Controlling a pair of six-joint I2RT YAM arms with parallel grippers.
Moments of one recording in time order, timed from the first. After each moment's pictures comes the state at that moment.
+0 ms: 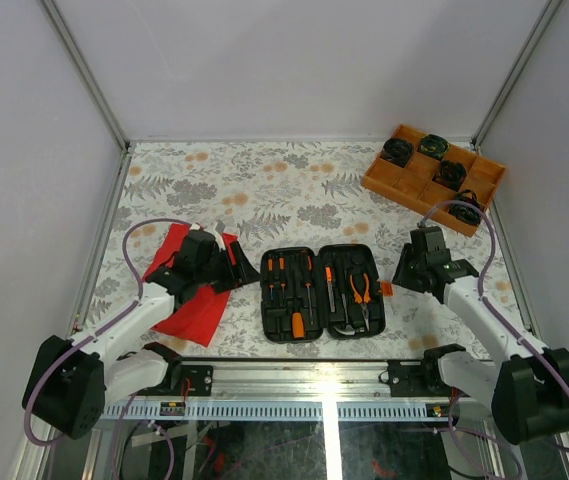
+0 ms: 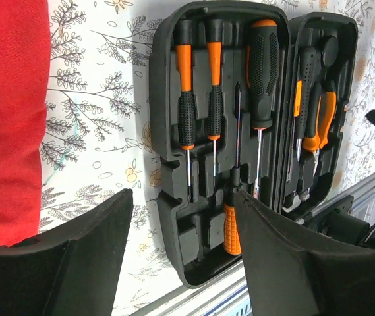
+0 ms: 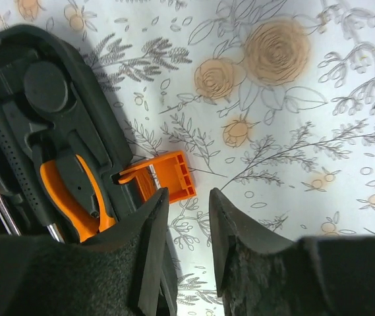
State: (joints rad) left arm -0.43 1.07 0.55 -0.25 0.29 -0.75; right arm 0.23 1.04 0.59 -0.53 0.09 0.50
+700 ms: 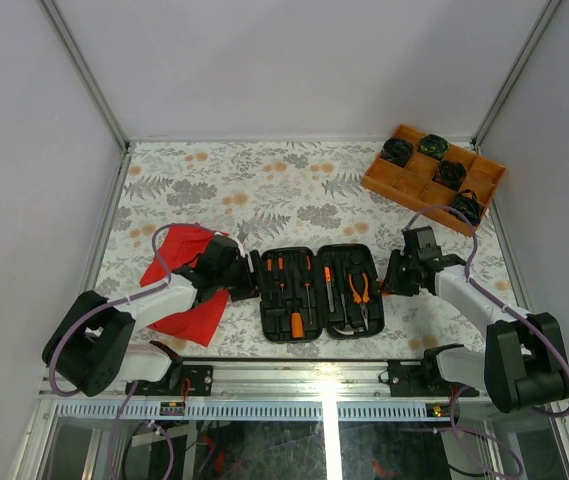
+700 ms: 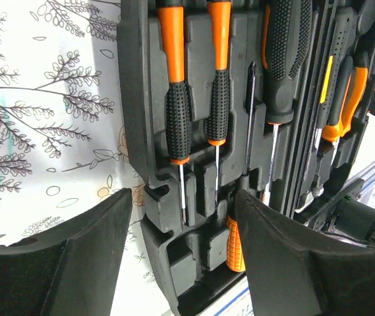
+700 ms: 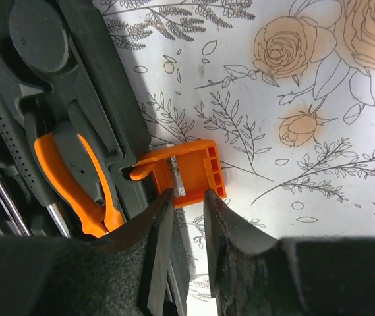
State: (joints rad) left arm -0.54 1.32 0.50 -0.01 0.33 -0.83; right arm 0.22 1.23 0.57 -0.47 -0.12 0.46
